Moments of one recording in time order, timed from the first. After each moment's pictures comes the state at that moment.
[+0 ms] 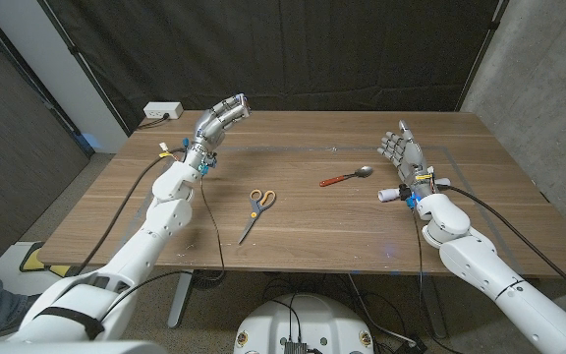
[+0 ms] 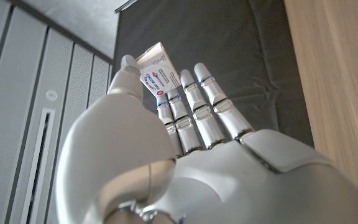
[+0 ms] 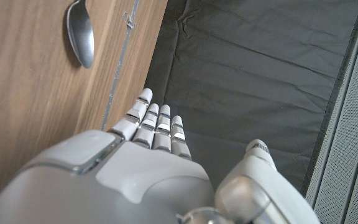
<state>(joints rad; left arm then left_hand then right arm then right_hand) 0.73 0.33 0.21 -1.07 -0.81 -0.51 -0.55 1.14 0.10 0.19 -0.14 0.18 0.72 -0.04 0.27 0.20 0.77 -0.13 0.20 0.24 0.81 -0.09 0.20 0.19 0.70 -0.07 0.33 0.18 -1.12 -0.61 -0.28 -1.68 0.61 0.23 -0.21 0.17 -0.02 0.22 -0.08 0.20 0.16 0.10 0.20 0.19 0.24 0.11 0.22 0.19 0.18 0.07 0.20 0.18 0.22 -0.03 0.39 0.17</state>
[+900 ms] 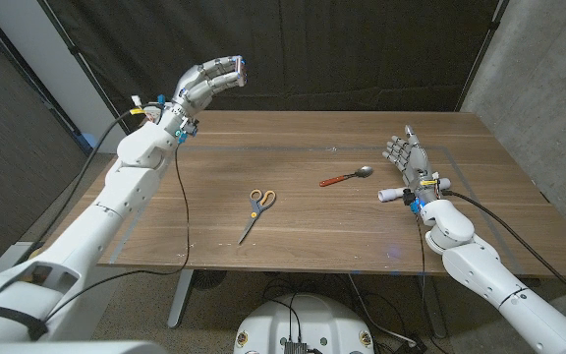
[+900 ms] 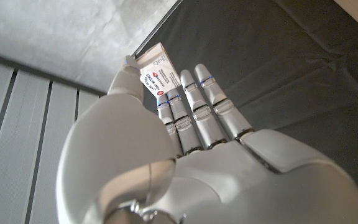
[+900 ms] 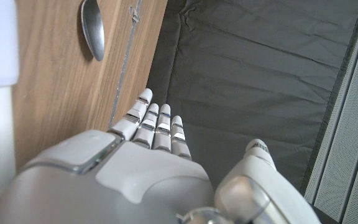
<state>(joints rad) 0.69 0.69 0.29 -1.55 -0.61 -0.36 -0.32 1.13 0.10 0.19 -0.14 0.18 0.72 -0.05 0.26 0.20 0.77 -0.13 0.21 0.24 0.79 -0.09 0.20 0.19 0.68 -0.06 0.32 0.18 -1.16 -0.60 -0.26 -1.67 0.62 0.27 -0.21 0.17 -0.02 0.22 -0.08 0.20 0.16 0.10 0.20 0.19 0.24 0.12 0.22 0.19 0.18 0.07 0.20 0.18 0.23 -0.03 0.38 0.17</state>
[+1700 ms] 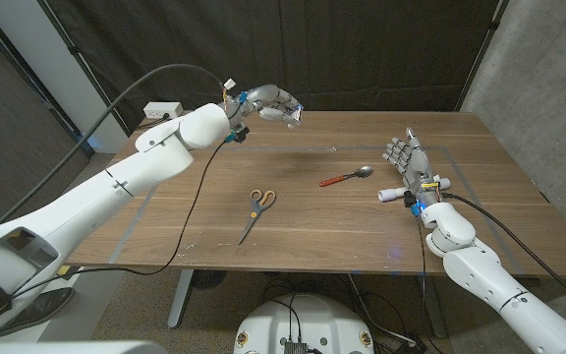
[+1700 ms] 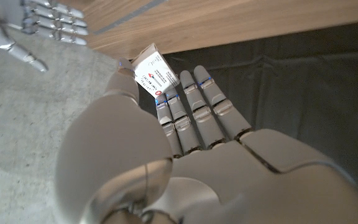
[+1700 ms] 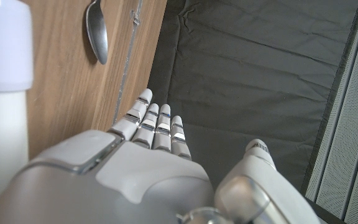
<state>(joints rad) 0.55 0.82 0.63 -1.95 0.25 0.23 -0.09 1.10 0.07 0.18 -0.12 0.17 0.75 -0.07 0.25 0.20 0.78 -0.15 0.21 0.23 0.78 -0.08 0.20 0.19 0.67 -0.06 0.31 0.18 -1.17 -0.60 -0.26 -1.66 0.64 0.28 -0.19 0.17 -0.02 0.22 -0.08 0.20 0.16 0.10 0.20 0.19 0.24 0.12 0.22 0.19 0.18 0.07 0.20 0.18 0.23 -0.03 0.37 0.17</state>
